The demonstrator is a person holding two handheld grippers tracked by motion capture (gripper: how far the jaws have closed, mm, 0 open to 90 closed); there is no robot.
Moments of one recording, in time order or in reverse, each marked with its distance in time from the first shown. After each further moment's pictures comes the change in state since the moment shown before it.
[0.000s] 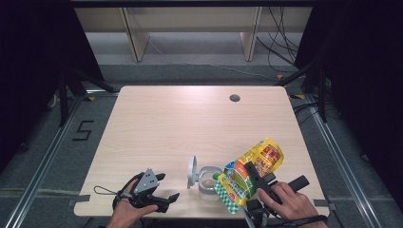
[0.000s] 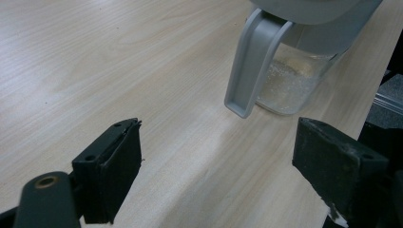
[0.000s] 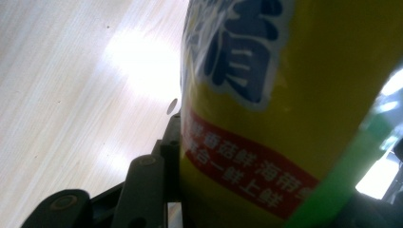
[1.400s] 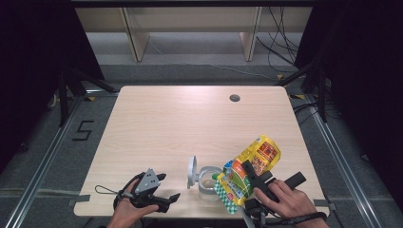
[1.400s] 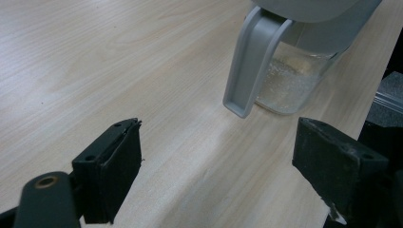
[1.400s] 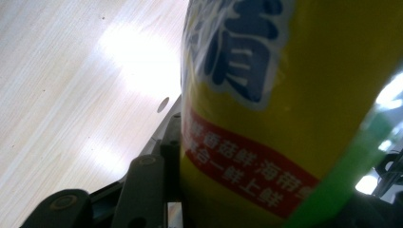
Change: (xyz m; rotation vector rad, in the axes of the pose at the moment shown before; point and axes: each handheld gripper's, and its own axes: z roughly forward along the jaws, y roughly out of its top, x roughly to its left) left arm -0.002 0.001 0.002 -0.003 -0.007 -0.016; right arm -0.005 0.002 0.003 0.001 -0.010 -0.111
